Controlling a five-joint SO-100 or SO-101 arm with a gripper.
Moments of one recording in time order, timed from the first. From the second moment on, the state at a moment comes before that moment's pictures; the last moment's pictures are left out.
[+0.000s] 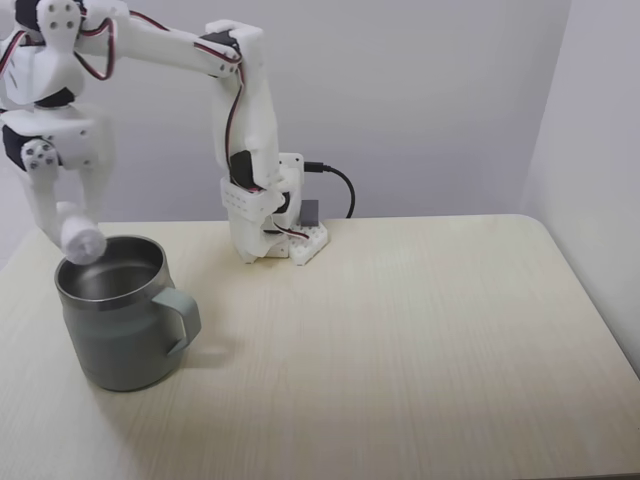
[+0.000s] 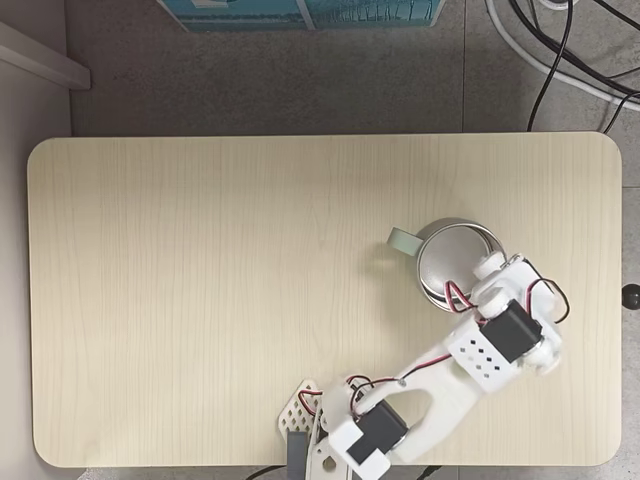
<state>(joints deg) 36.1 92.2 114.2 102.7 6.2</state>
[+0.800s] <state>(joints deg) 33.3 84.5 105.1 102.1 6.7</state>
